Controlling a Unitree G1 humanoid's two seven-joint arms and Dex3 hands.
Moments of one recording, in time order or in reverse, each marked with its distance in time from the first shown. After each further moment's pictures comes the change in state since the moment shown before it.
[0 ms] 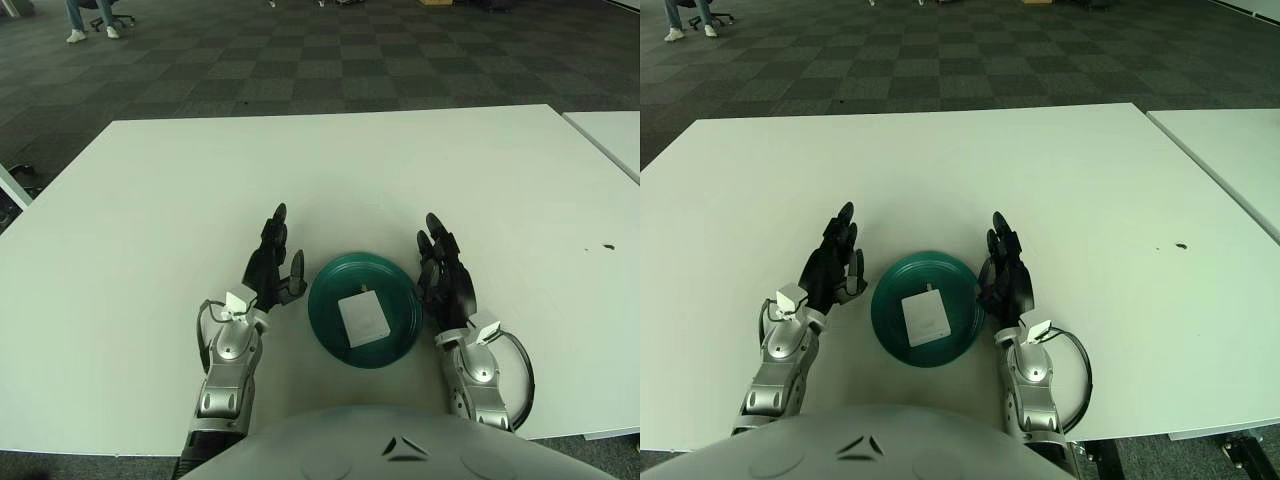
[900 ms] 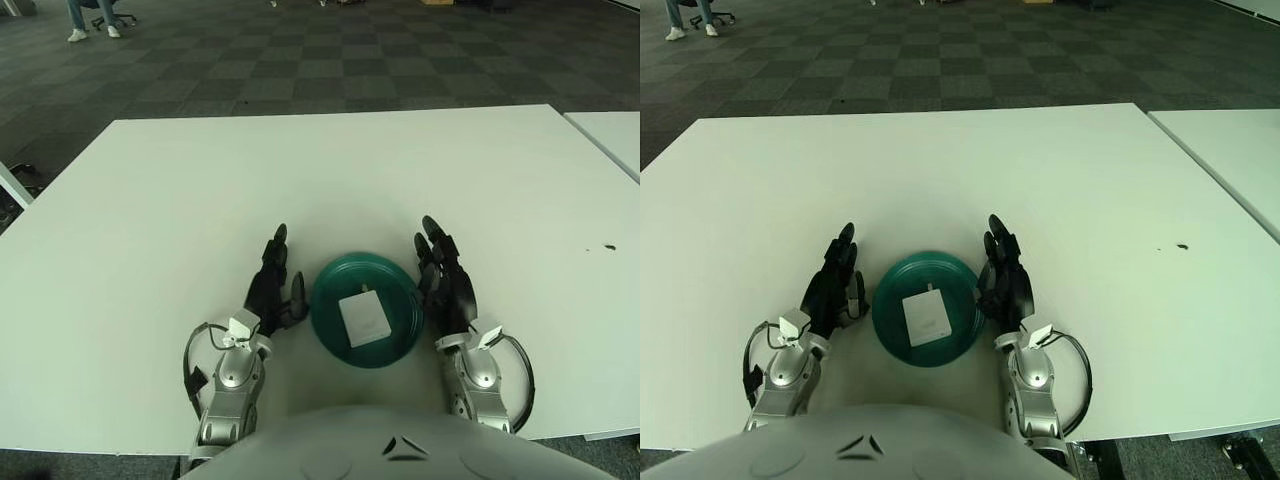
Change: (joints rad) left arm 0.138 -0.016 -0.102 -0.023 0.052 -0.064 0.053; right arm 0.030 0.000 0.001 -0.024 0.021 -0.001 0.026
